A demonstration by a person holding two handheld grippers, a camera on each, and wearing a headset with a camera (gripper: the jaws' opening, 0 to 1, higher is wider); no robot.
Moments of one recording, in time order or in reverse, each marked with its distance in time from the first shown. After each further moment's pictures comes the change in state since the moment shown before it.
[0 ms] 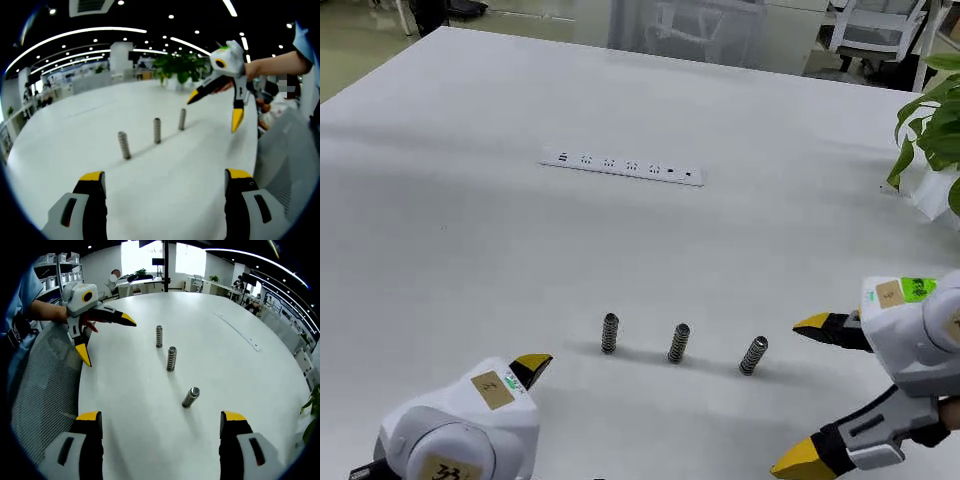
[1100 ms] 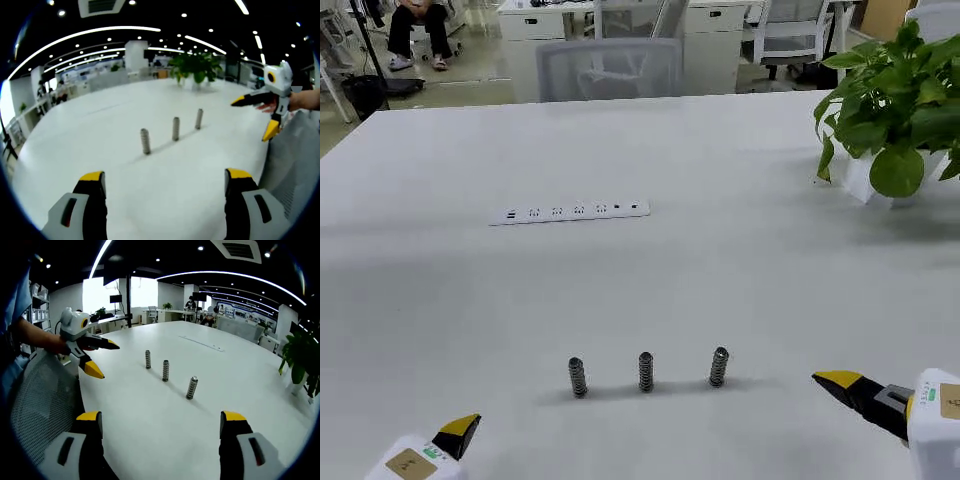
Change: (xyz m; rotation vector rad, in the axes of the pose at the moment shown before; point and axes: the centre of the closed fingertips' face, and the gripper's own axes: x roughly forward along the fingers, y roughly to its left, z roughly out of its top) left arm -0.019 0.026 0.001 -0.032 0.015 0.138; right arm -0.031 0.040 -0.009 0.226 -0.283 -0.295
